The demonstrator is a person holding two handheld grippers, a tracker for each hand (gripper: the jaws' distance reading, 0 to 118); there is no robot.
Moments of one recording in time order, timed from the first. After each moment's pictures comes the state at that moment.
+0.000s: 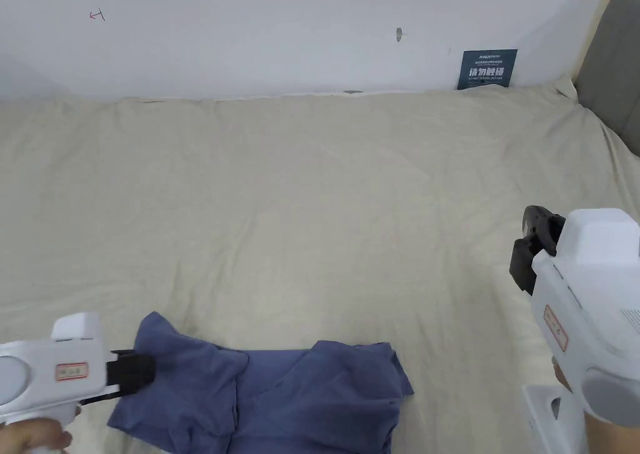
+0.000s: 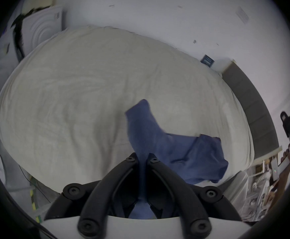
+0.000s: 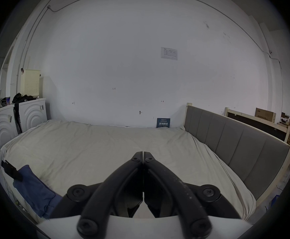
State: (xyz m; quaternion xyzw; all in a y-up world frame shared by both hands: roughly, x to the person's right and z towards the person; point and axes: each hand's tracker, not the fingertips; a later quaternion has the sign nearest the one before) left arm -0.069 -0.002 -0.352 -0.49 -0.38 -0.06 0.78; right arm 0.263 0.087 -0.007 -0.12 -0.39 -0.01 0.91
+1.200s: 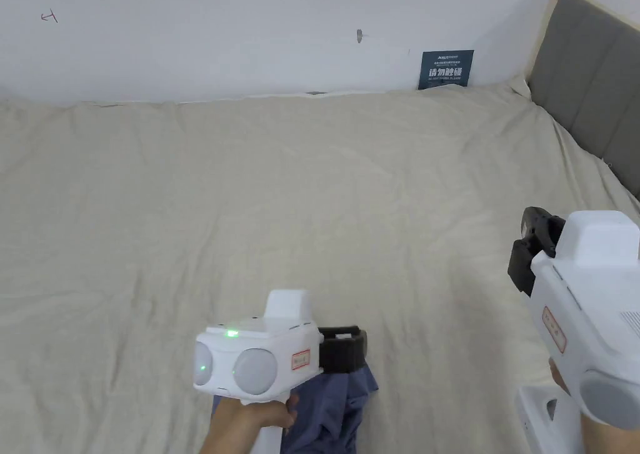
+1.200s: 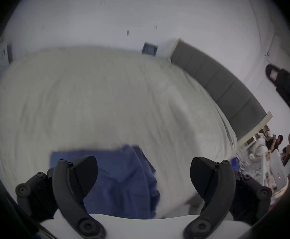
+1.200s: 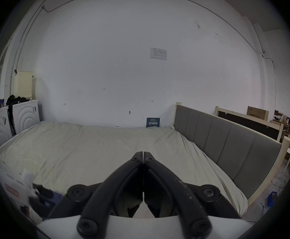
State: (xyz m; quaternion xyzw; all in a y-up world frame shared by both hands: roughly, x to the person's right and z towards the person) left arm 0.115 -0.019 -0.214 -0.37 -0.53 -0.08 0.76; right arm 0.277 0.092 0.030 -0.11 -0.42 -0.01 0.90
